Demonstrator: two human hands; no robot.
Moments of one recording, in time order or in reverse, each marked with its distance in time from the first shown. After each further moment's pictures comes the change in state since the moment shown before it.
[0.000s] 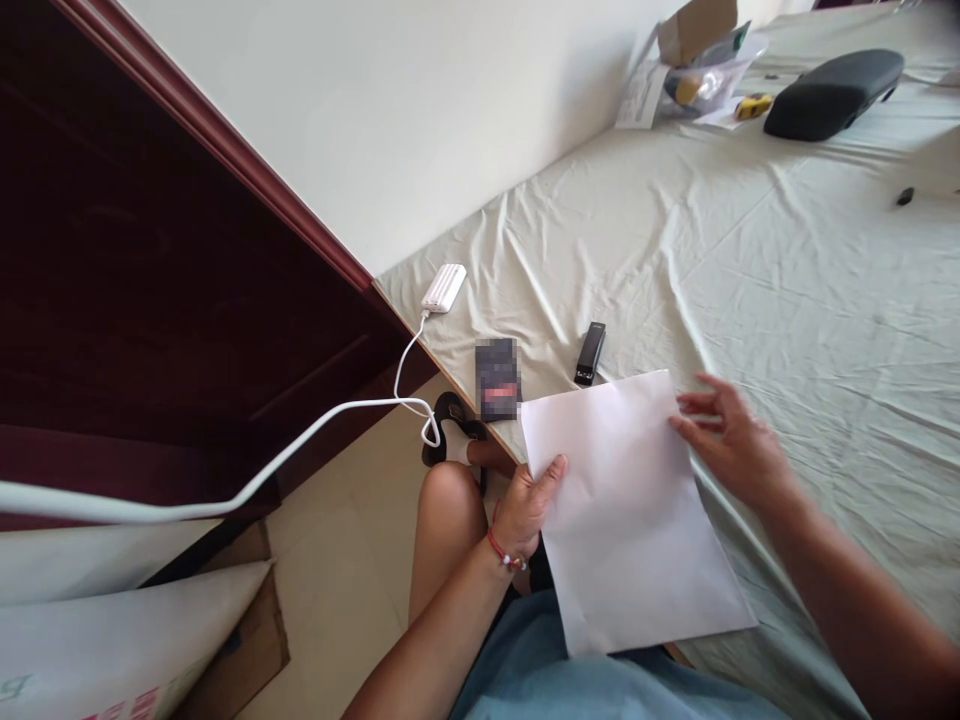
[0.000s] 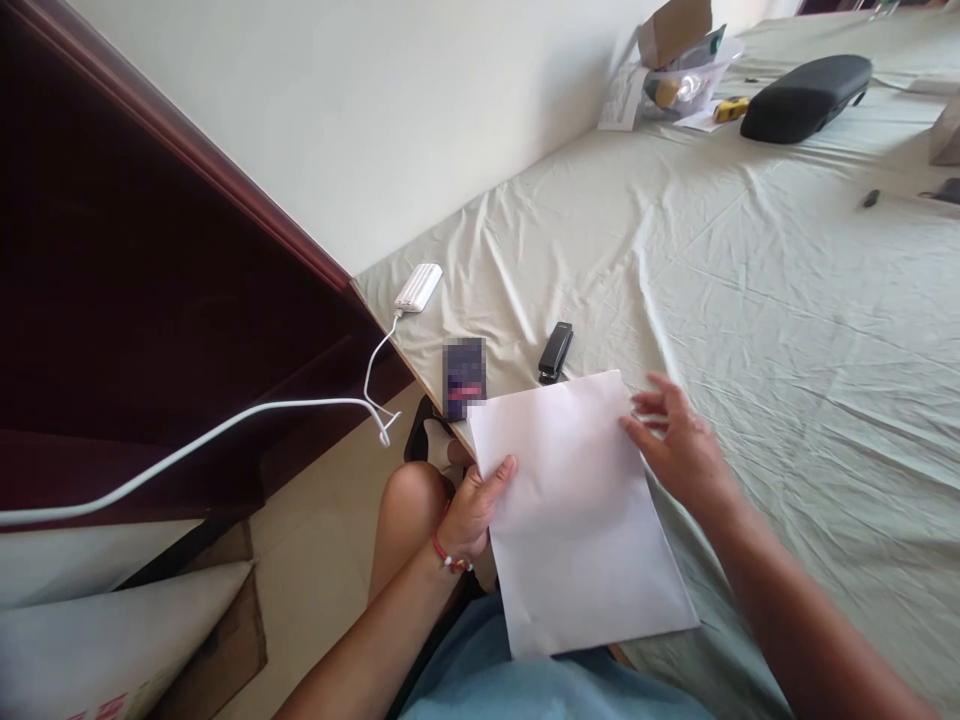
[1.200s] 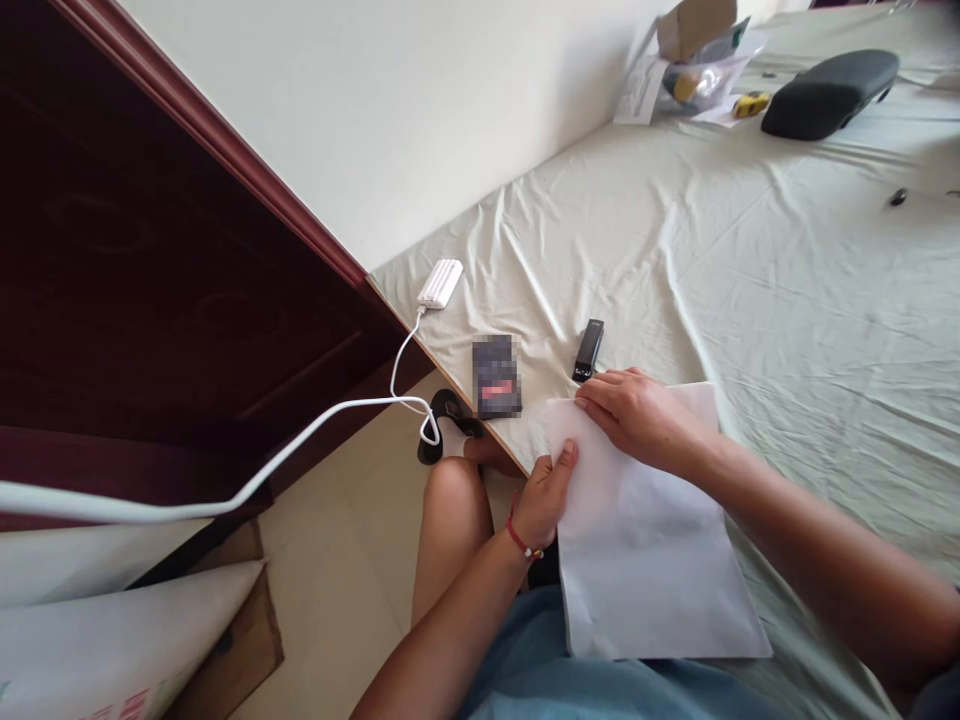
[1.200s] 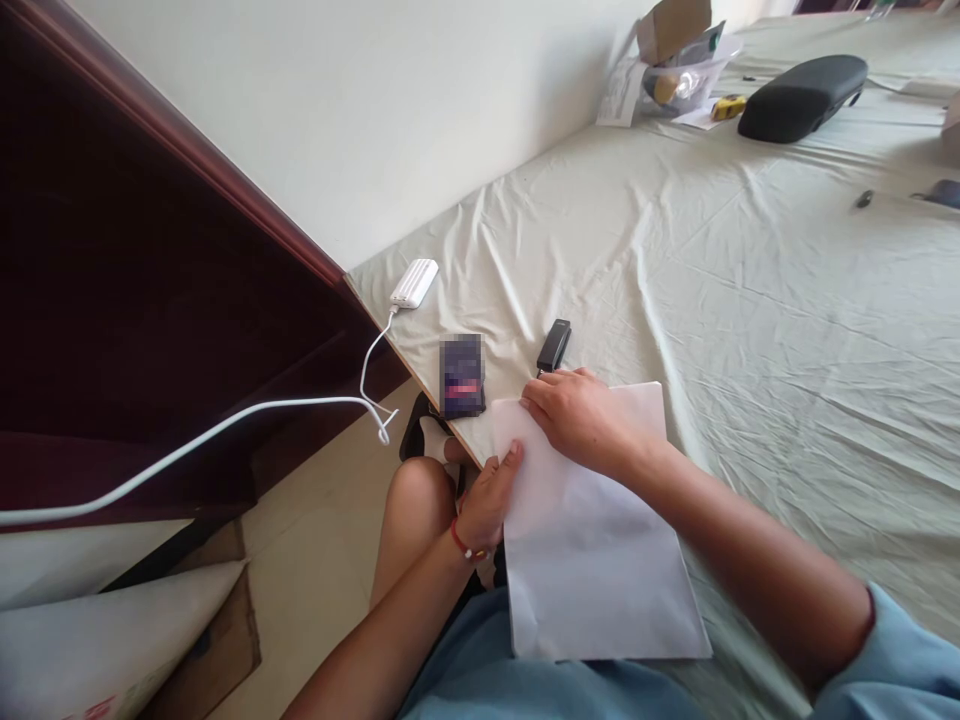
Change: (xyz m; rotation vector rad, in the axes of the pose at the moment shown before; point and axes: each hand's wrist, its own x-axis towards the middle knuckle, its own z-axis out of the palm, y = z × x) left_hand 0.007 0.004 0.026 0.019 0.079 -0.072; right_hand 0.039 -0.093 0.048 -0.526 -0.446 -0.606
